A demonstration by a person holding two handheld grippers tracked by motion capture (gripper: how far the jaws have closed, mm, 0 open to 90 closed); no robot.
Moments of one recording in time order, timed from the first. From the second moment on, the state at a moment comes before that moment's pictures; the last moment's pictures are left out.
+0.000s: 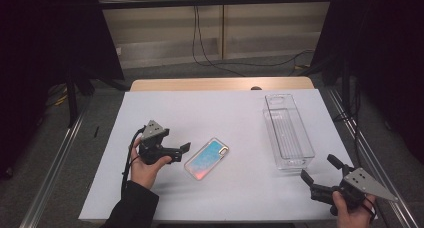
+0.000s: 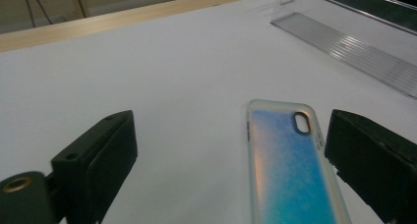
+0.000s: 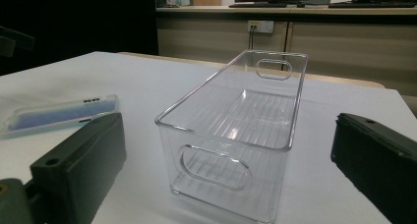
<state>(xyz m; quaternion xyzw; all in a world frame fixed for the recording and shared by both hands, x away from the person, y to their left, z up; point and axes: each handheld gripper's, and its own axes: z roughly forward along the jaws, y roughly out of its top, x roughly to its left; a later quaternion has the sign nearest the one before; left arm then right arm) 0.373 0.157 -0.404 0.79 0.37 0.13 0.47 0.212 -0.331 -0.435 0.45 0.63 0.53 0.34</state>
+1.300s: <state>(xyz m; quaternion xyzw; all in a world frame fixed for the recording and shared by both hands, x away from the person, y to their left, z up) 0.366 0.118 -0.417 0.86 0.30 0.06 0.40 0.213 -0.329 -0.435 0.45 0.63 0.53 0.34</state>
